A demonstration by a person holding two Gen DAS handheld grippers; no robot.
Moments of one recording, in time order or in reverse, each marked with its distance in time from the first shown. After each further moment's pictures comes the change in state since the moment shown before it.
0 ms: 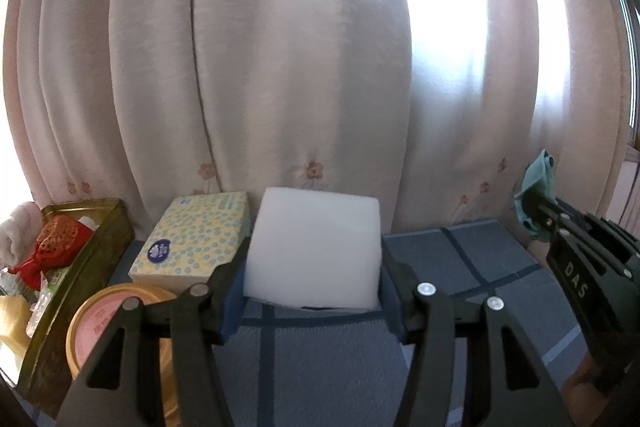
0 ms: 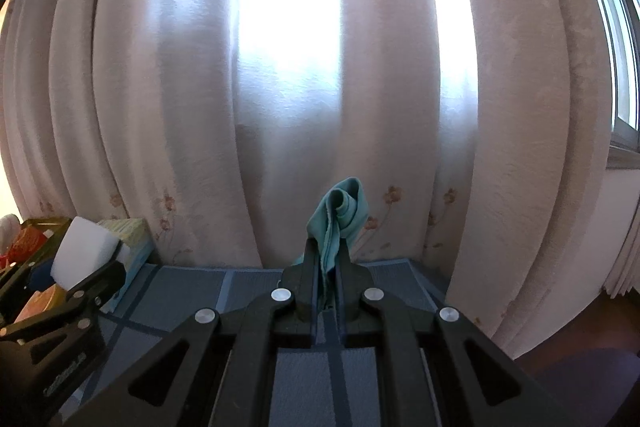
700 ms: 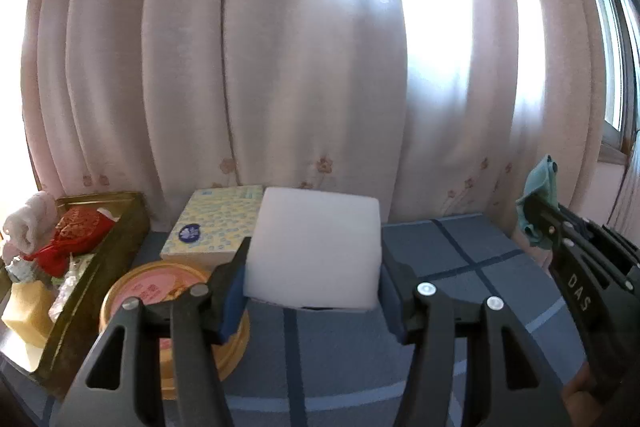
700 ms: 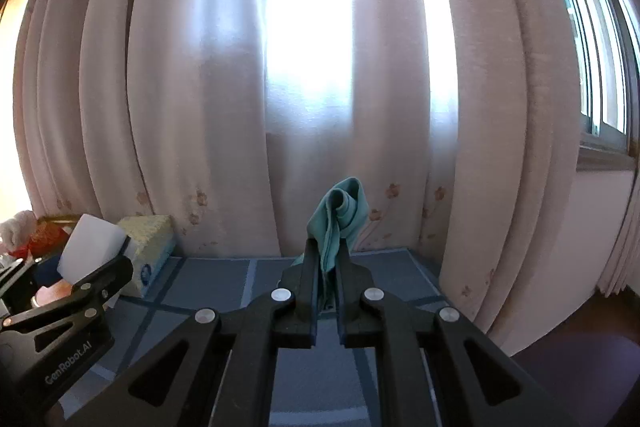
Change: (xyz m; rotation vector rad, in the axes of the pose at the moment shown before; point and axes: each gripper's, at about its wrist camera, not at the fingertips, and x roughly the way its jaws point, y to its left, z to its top) left arm -0.040 0.020 -0.014 -0.014 -0.031 -0.027; right arm -0.053 0.020 -0.015 0.014 -0.045 -0.016
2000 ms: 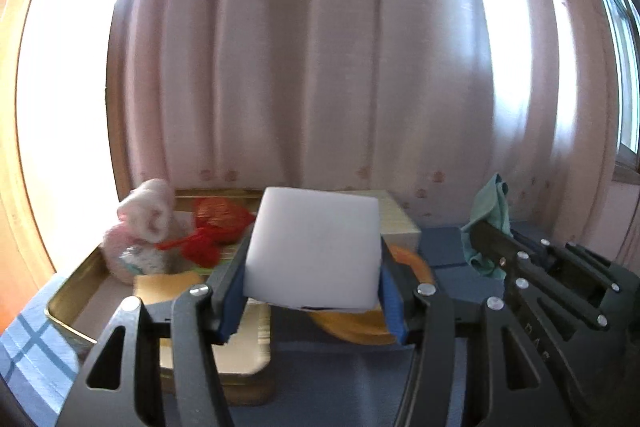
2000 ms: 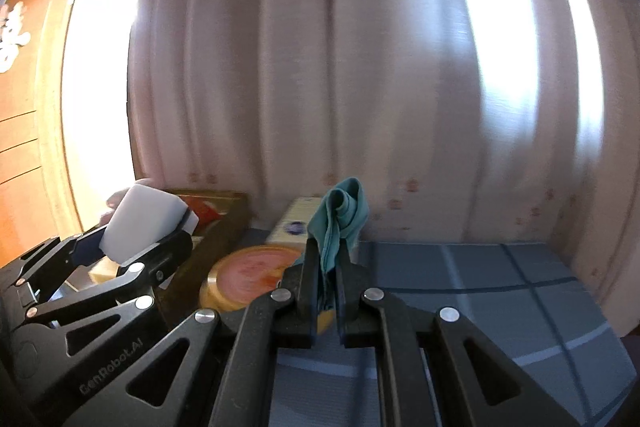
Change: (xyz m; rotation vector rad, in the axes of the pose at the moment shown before) left arm -0.074 0.148 -0.022 -0.070 -0.068 0.107; right arm -0.049 0.183 -0.019 -0.110 0.013 0.295
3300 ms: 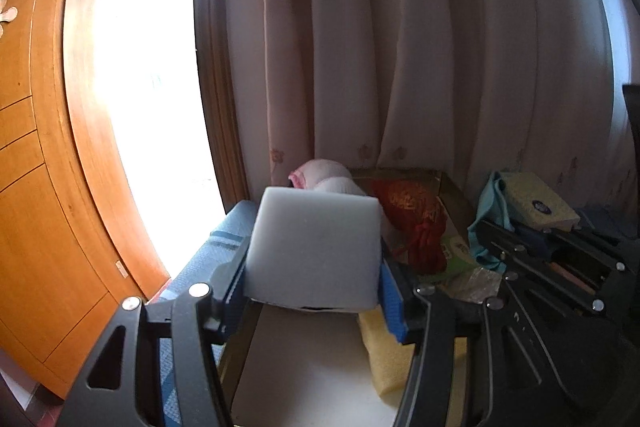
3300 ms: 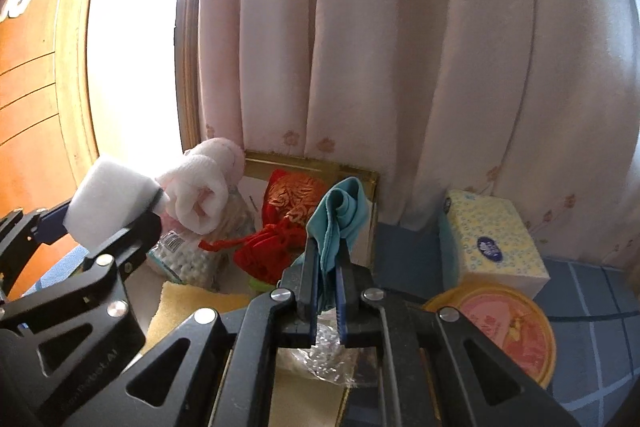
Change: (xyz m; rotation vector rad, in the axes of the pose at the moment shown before) left arm 0.044 0.143 0.010 0.014 0.117 0.235; right arm 0.112 0.143 0.022 -0.114 0.197 0.113
